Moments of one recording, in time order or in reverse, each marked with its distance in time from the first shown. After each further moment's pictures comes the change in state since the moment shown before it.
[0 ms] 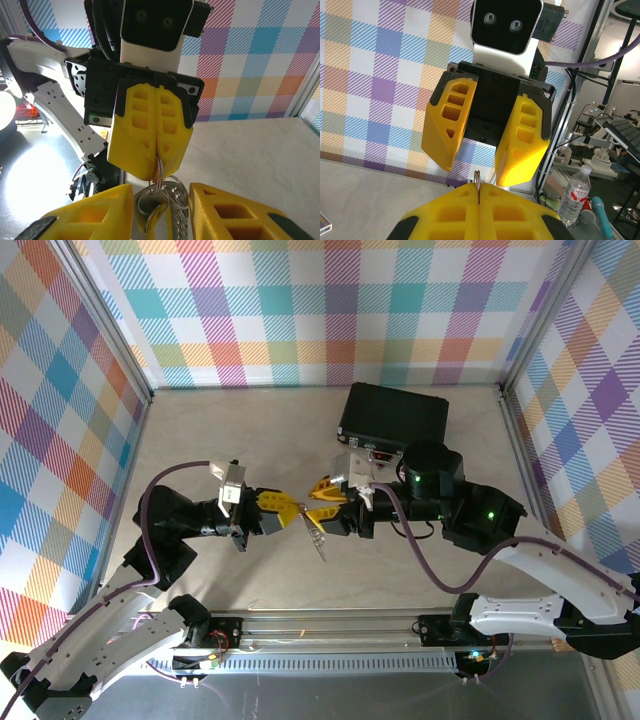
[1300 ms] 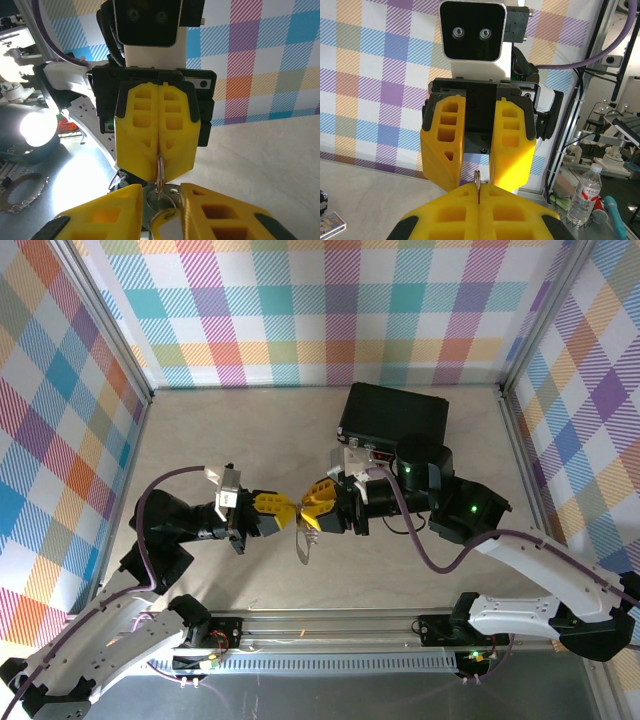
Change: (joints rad) left arm 0.000 -0.032 -0.013 -0.026 -0.030 0.046; right arm -0.079 0.026 -0.064 0.110 -0.212 0.134
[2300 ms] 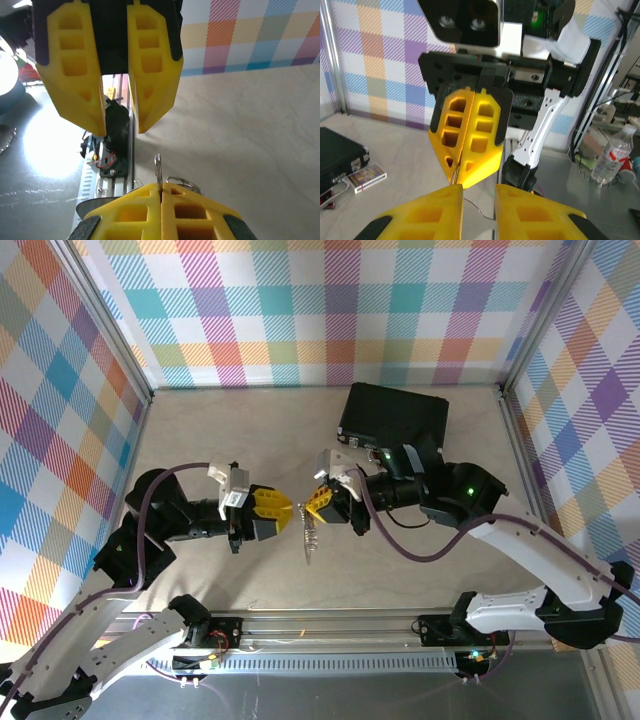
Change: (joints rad) left arm 0.000 0.058 0.251 -0.572 -0.061 0.320; right arm -0.012 0.122 0.216 -0.394 0.113 -0.225
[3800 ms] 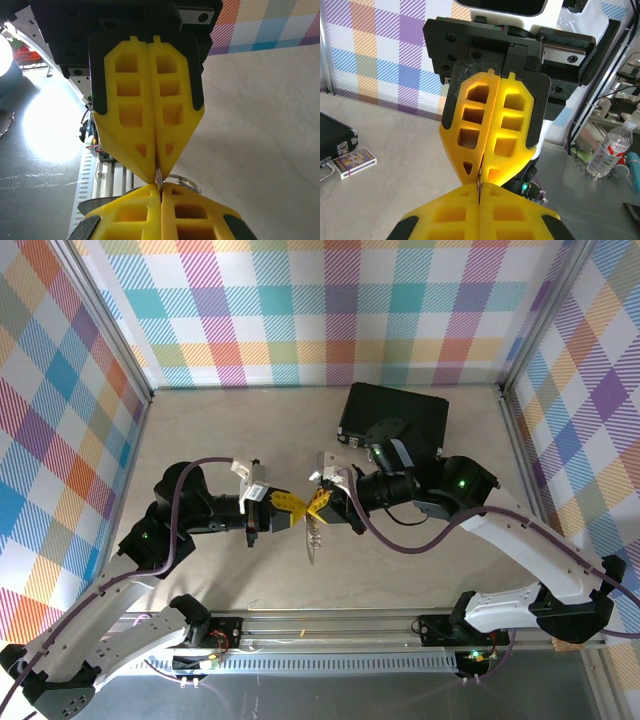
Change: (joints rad) left arm 0.000 0.059 -0.084 0.121 0.030 -0.045; right arm -0.006 0.035 0.021 -0.061 -0.009 -0.031
